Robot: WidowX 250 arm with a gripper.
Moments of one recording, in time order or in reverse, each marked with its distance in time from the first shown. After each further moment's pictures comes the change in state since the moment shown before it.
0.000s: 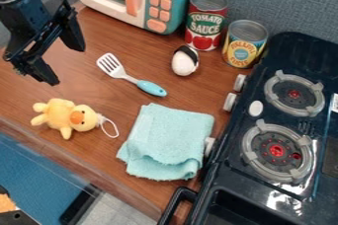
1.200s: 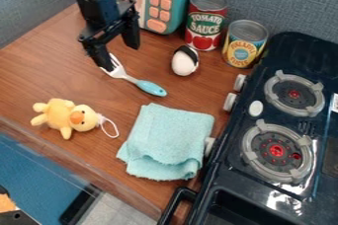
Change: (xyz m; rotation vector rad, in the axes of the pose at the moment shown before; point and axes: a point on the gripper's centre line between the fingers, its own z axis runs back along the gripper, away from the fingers) arm -0.022 -0.077 -0.067 0.127 0.017 -0.198
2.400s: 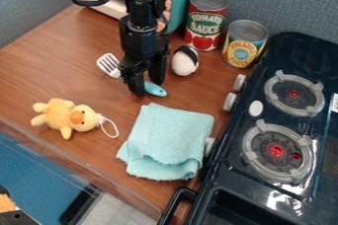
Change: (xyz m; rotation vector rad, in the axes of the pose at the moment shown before) arm -0.032 -0.007 -0.058 0.180 -0.009 -0.034
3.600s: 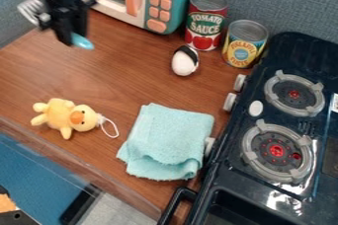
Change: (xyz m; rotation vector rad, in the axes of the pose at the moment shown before) arm 0.113 0.057 0.079 -0.025 -0.166 0.057
